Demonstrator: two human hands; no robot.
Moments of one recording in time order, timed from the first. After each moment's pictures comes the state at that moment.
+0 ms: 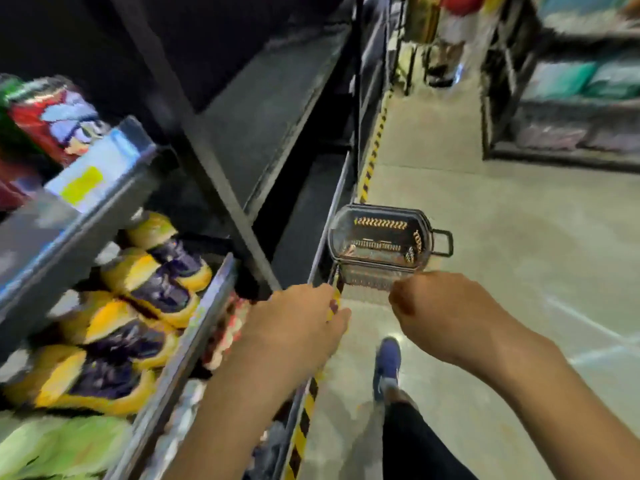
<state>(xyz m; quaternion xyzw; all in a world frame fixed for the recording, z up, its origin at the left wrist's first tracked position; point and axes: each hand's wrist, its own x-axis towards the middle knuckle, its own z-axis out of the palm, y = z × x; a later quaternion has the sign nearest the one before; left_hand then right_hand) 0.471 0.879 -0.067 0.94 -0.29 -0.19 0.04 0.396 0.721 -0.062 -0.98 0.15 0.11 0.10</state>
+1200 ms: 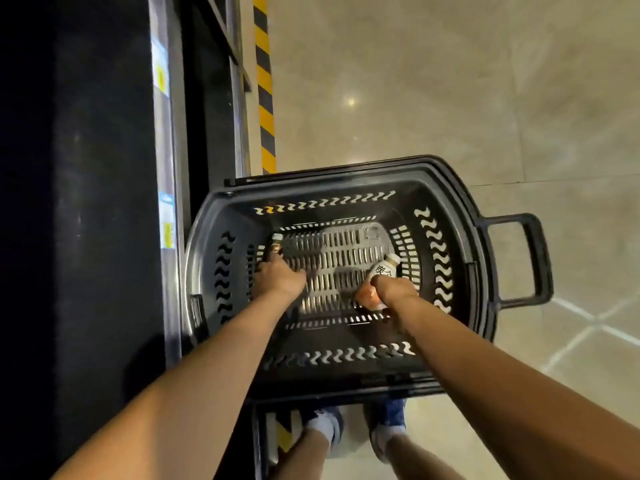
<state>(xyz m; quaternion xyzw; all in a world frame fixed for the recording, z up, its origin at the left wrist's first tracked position) 1.055 0.372 -0.886 0.90 -0.08 -0.43 0.00 0.912 0.253 -0.824 -0.41 0.70 0.25 0.52</state>
